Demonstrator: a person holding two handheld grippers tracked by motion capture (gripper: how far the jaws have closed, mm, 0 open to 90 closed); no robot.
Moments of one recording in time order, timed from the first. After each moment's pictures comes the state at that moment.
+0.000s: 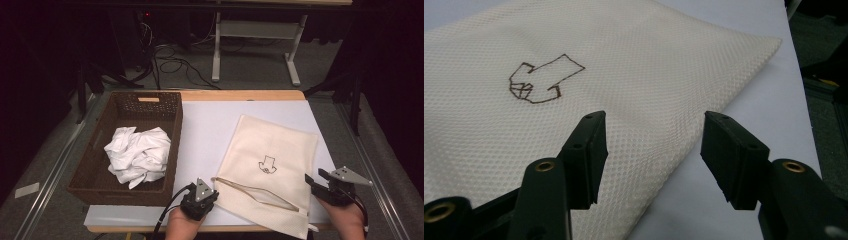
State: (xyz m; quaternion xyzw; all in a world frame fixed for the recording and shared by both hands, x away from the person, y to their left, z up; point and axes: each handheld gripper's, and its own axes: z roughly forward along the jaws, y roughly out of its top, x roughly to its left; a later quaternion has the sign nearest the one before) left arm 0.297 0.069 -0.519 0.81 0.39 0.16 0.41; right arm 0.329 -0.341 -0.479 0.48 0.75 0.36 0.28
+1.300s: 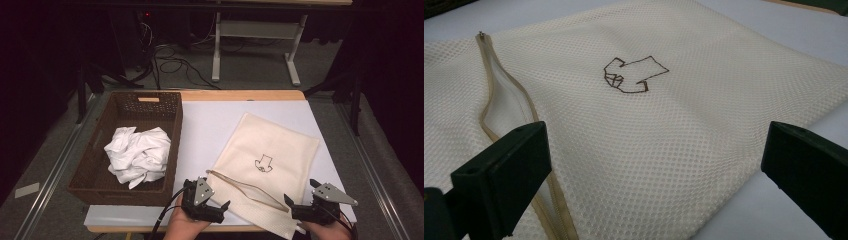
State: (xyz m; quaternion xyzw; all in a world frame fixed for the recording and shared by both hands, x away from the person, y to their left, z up) left arm 0.291 0.063 -0.507 0.80 0.35 0.18 0.46; right arm 0.289 -0.293 -0.483 0.43 0.77 0.40 0.27
